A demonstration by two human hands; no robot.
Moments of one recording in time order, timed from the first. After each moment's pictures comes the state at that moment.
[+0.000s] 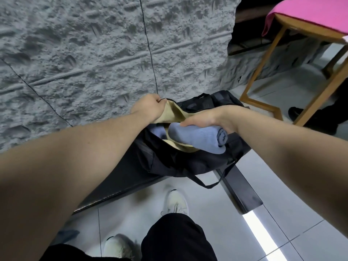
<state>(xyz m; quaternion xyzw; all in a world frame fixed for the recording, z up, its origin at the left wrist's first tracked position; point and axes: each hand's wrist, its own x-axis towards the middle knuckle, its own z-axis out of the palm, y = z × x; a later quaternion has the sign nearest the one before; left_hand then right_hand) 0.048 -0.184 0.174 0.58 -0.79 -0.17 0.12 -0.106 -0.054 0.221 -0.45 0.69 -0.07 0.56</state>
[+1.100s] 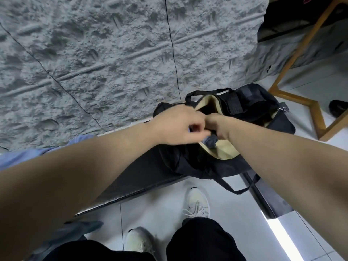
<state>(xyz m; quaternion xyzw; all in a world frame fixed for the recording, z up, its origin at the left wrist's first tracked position) 0.086 -0.138 0.178 0.15 -0.97 -0.12 0.12 -0.071 -0.125 0.110 -0.30 0.71 -0.27 0.58</state>
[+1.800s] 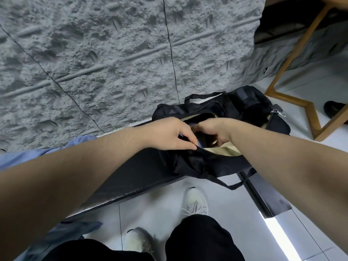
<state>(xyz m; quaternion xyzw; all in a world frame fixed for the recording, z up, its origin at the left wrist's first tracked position) 0.109 -0.131 0.179 0.21 -0.93 -0.32 -0.01 -0.072 -0.110 0.120 -0.33 0.72 -0.14 0.59</state>
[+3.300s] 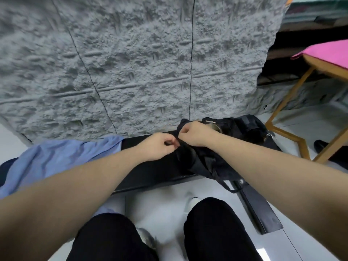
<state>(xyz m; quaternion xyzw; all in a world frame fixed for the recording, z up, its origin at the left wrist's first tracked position) 0.217 -0.074 0.208 0.43 -0.82 -0.36 0.11 0.047 -0.047 0.243 -0.66 0.70 -0.10 0.26</state>
